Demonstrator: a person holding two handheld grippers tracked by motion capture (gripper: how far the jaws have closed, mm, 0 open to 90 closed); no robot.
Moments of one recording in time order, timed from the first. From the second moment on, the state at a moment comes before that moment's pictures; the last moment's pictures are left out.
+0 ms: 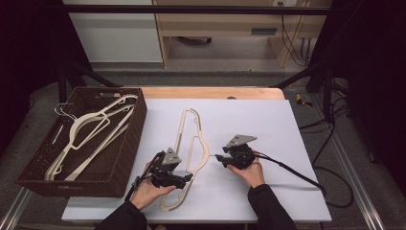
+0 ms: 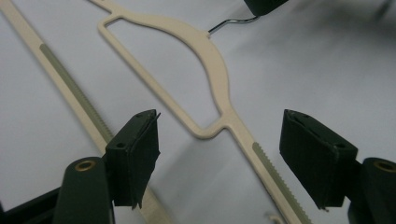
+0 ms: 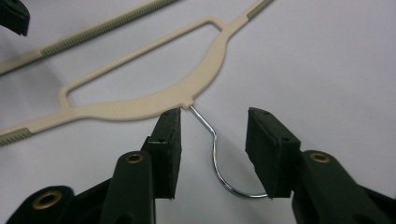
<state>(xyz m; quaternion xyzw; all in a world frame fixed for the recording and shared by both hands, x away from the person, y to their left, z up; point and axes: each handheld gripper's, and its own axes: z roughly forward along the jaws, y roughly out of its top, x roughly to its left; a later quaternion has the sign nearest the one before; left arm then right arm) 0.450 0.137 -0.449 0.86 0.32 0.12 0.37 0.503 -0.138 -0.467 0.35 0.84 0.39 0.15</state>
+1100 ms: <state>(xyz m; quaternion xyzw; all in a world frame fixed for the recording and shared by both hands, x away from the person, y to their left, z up) 0.468 0.095 -0.446 0.87 0.30 0.13 0.36 0.507 -0.134 -0.464 0.35 0.85 0.37 0.13</state>
